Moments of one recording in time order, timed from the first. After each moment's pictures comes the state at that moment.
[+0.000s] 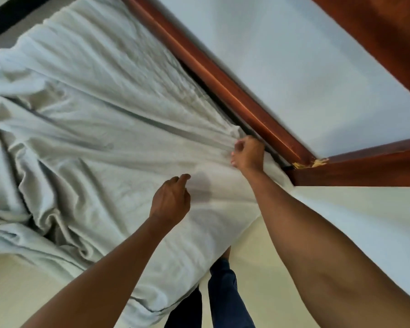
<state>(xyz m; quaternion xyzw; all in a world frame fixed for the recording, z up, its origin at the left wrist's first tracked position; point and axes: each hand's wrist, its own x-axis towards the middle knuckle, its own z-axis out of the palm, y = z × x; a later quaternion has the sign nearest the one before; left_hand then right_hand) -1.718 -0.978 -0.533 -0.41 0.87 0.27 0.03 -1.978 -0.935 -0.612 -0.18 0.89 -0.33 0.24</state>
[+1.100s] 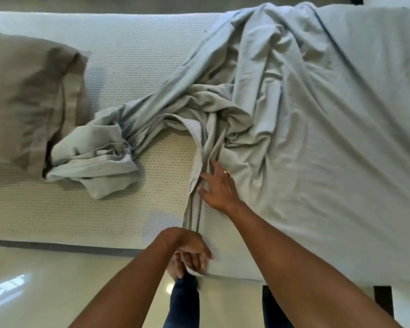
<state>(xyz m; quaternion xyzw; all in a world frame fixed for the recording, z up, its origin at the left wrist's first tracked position) -1.261 -0.846 -0.494 -0.51 0.28 0.72 0.37 -1.376 -0.946 -0.529 -0.73 0.54 0.01 0.42</state>
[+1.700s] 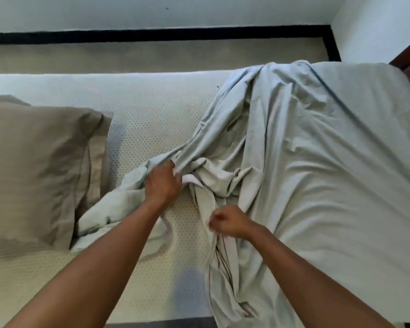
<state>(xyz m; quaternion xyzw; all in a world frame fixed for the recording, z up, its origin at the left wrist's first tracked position) -1.073 -1.075 -0.457 -0.78 0.58 0.20 -0.08 -1.300 -1.022 -0.483 -0.62 0.53 0.06 0.57</state>
